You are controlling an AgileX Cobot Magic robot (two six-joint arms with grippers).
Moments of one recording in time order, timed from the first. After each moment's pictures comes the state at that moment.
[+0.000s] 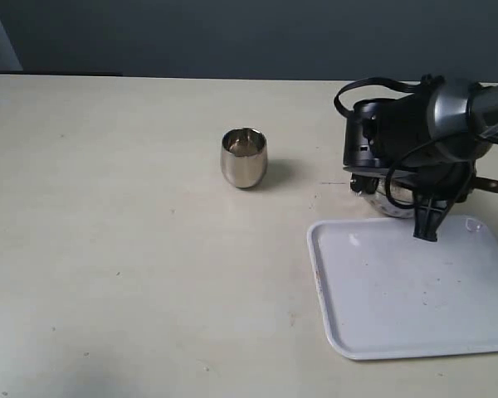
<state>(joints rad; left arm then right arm) 0.03 0.00 0.00 0.04 0.23 0.07 0.70 1.93 -1.04 -1.01 1.17 0.14</state>
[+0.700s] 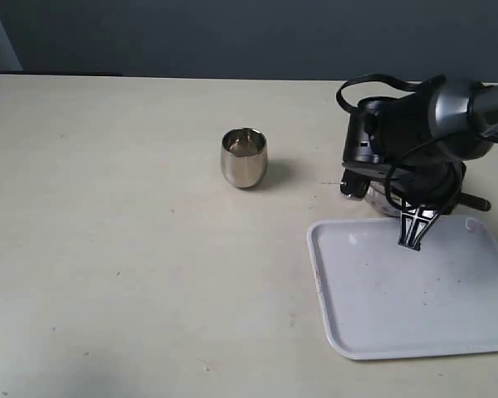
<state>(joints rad) 0.03 0.00 0.00 0.04 0.23 0.07 0.70 1.93 -1.04 -0.91 1.09 0.14</state>
